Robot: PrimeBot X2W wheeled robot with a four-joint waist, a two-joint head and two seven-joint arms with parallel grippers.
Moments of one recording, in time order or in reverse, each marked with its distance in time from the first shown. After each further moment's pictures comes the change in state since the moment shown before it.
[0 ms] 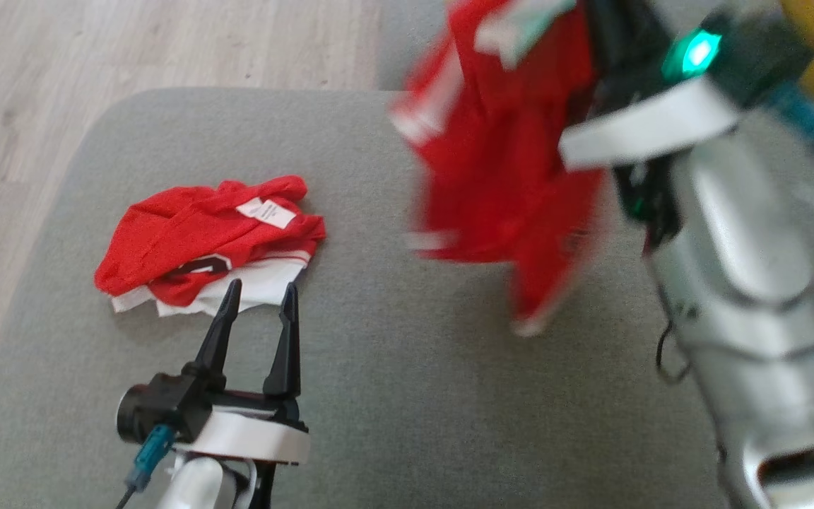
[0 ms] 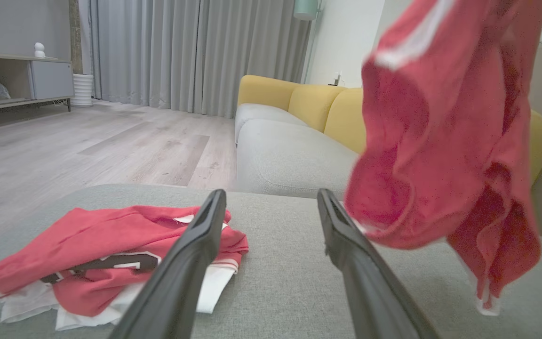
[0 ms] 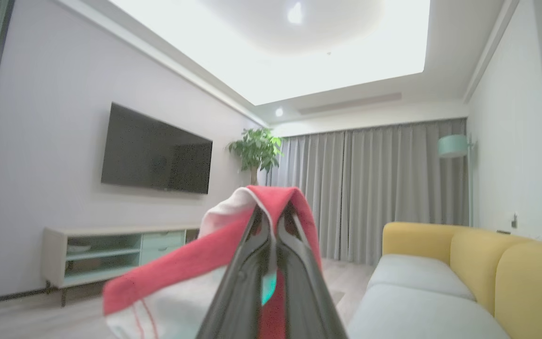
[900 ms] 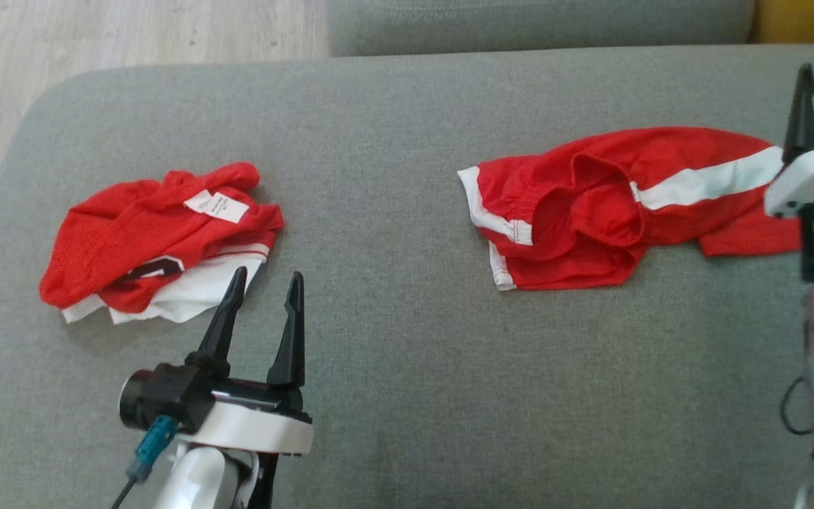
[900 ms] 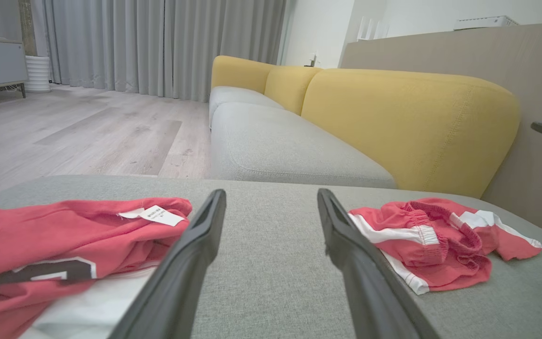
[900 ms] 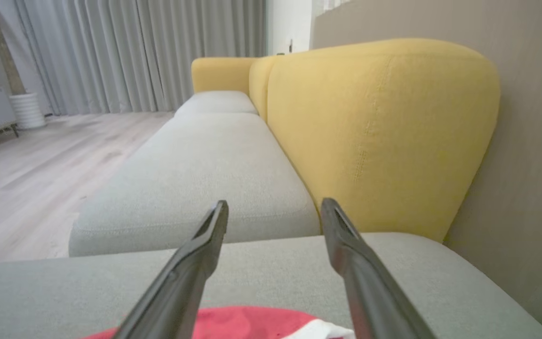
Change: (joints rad) left arm -0.016 -0.021 0.021 0.000 0.035 -0.035 0.000; right arm 0.017 -0.141 -0.574 0.469 -0.298 0.000 0.083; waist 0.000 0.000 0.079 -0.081
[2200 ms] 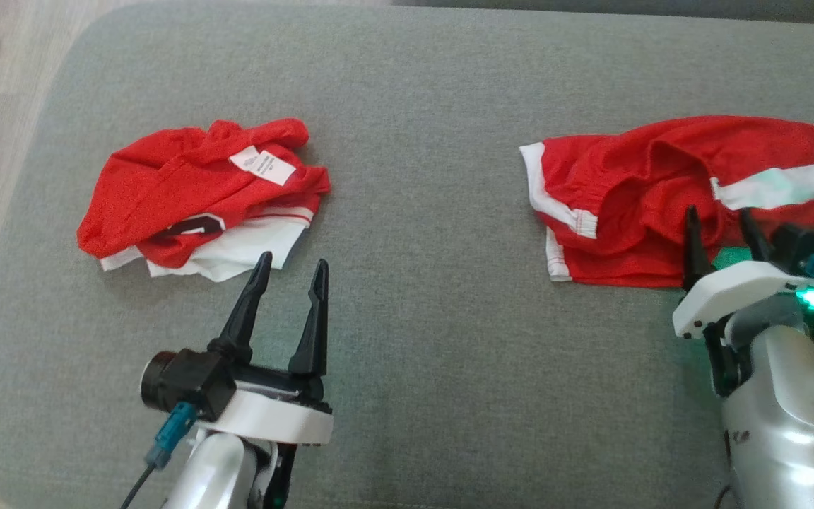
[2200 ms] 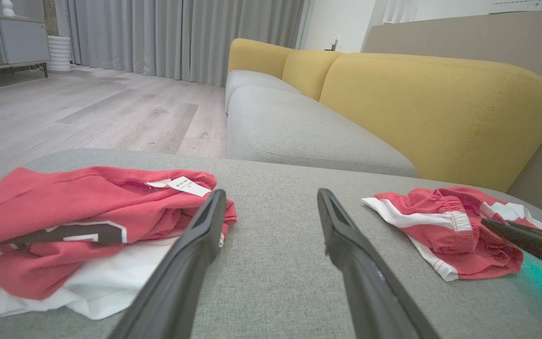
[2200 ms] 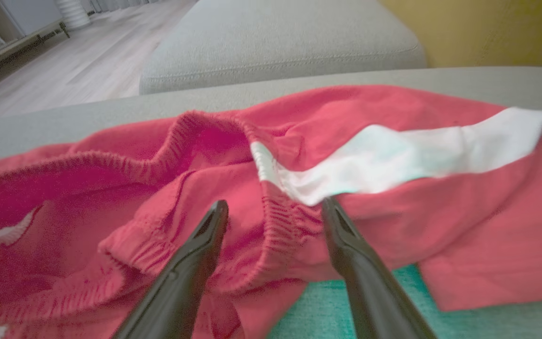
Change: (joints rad) left arm -0.035 -0.027 -0.024 0.007 0.020 -0.026 0.000; right arm 0.271 0.146 0.037 -0.087 0.058 0.000 0.049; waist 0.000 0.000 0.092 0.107
